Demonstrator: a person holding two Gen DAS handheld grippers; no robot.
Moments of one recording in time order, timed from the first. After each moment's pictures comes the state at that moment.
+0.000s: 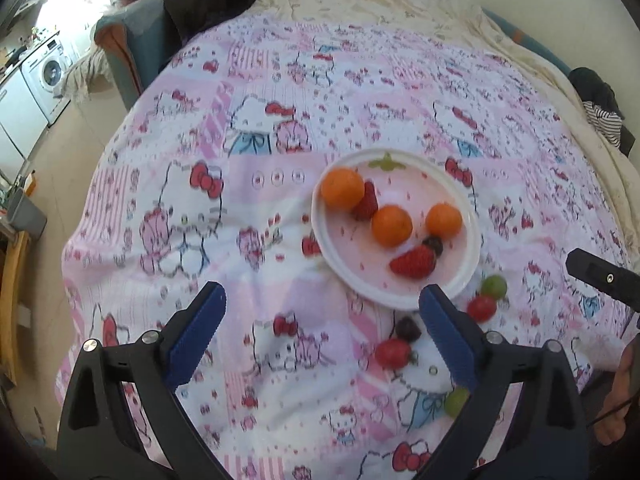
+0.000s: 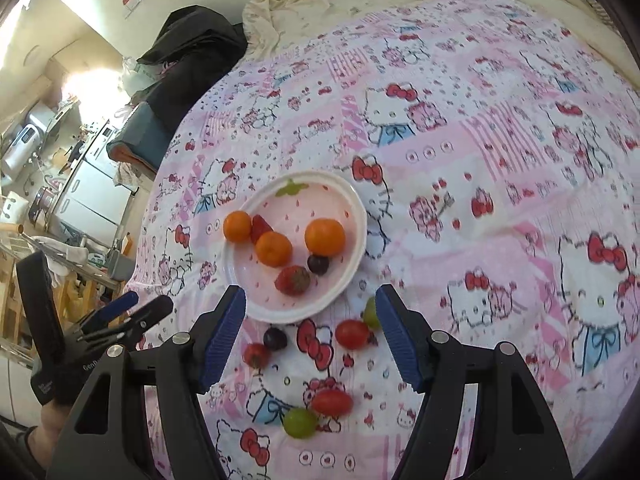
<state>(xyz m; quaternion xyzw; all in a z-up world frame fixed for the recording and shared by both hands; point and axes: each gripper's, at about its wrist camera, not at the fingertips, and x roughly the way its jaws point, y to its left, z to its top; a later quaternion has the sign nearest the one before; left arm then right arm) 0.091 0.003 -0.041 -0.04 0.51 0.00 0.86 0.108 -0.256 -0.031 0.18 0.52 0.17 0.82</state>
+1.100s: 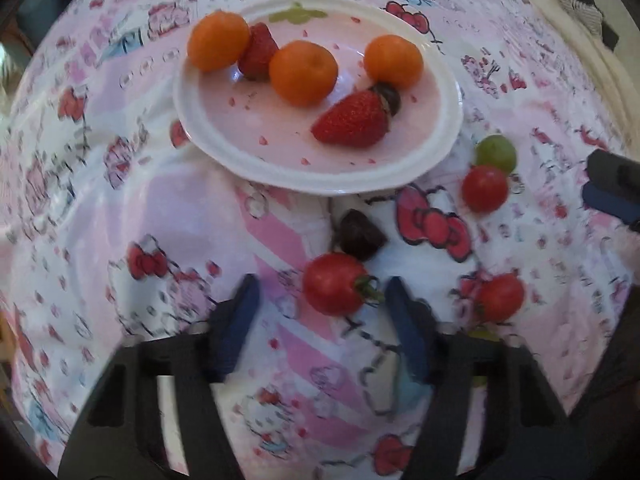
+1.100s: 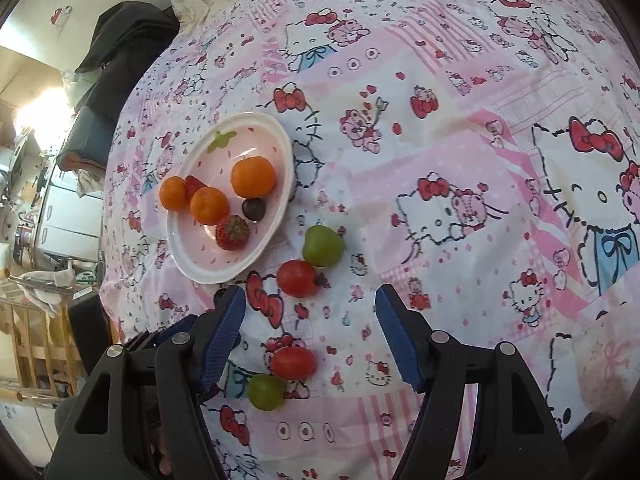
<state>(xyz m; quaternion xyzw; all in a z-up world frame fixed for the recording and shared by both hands) 0.090 -0.066 -0.137 0.03 0.62 -0.09 0.78 0.097 -0.285 -0.087 0.23 0.60 0.10 0.76</state>
